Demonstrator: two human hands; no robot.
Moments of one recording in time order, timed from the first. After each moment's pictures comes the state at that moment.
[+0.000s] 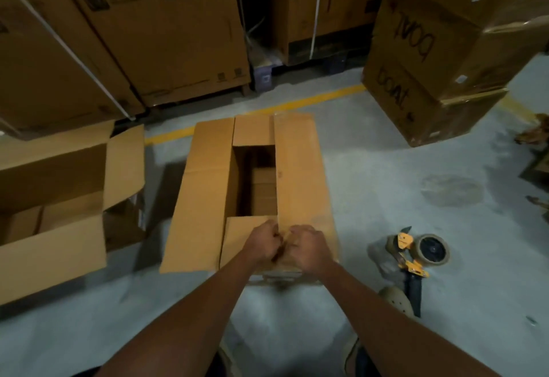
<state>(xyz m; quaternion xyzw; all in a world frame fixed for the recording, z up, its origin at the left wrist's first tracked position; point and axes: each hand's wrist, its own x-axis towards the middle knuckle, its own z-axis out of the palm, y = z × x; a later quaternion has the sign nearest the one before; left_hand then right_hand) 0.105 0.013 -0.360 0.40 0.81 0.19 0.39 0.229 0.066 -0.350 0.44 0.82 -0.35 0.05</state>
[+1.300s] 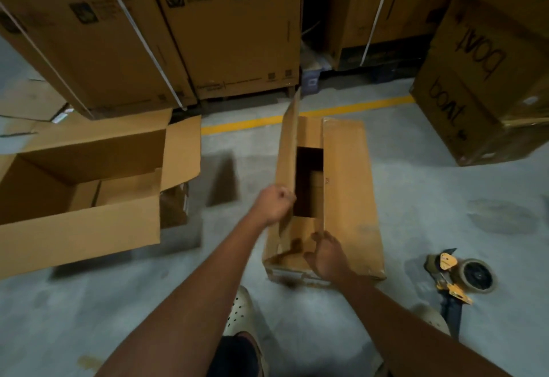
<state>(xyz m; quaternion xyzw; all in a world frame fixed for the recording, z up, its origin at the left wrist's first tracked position) 0.010 -0.013 -0.294 0.36 0.81 0.31 0.35 0.179 0.025 -0.365 0.42 0.83 -0.33 0.14</state>
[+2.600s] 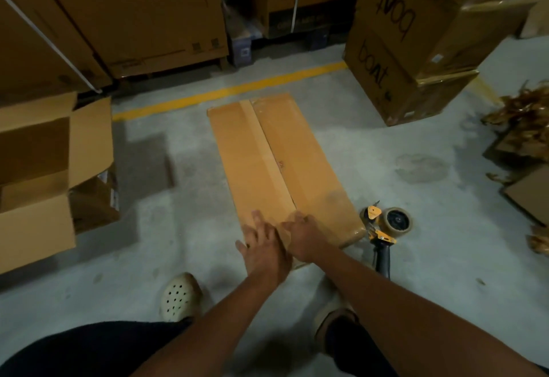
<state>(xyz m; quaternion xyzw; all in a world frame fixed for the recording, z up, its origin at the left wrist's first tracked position) 0.208 -0.024 -0.388 0.42 0.87 -0.01 0.27 0.277 0.068 -0.354 0.32 0.89 -0.21 0.25</state>
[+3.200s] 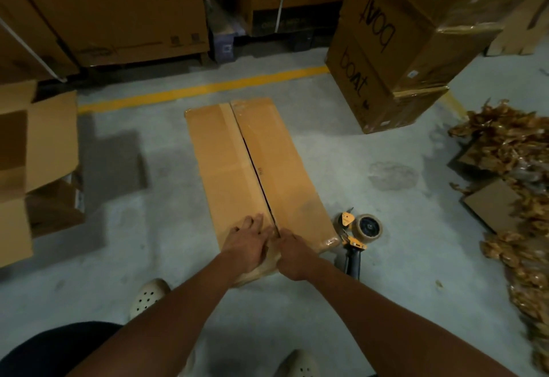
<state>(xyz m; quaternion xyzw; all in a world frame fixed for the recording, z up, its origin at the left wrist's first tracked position) 0.166 0.017 -0.377 0.64 0.72 -0.10 0.26 0.303 0.076 -0.327 0.35 0.85 -0.30 0.26</state>
